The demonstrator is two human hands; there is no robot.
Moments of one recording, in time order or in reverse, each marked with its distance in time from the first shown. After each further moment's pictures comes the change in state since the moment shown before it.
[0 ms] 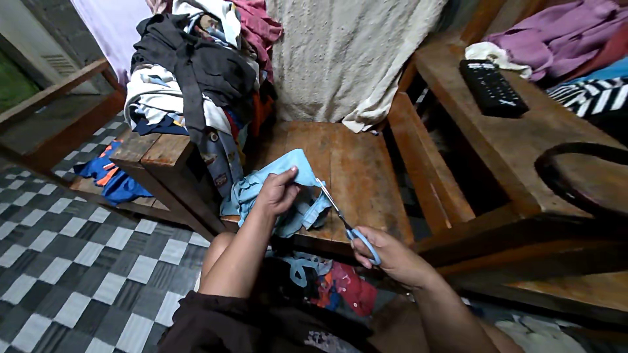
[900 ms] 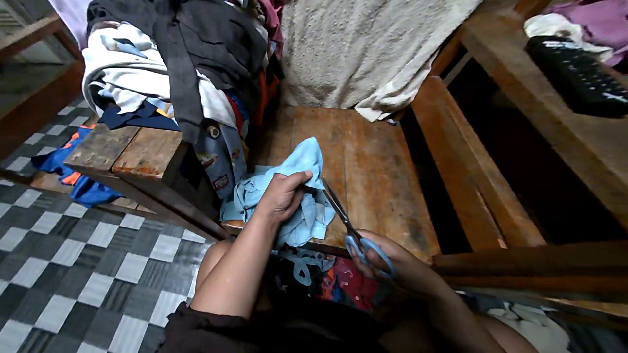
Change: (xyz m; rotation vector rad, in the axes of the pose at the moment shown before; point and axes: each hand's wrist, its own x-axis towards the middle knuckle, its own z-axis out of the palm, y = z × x) left_hand 0.012 0.011 -0.024 0.032 -0.077 0.025; right_hand 0.041 0.014 0.017 0.119 -0.171 -0.058
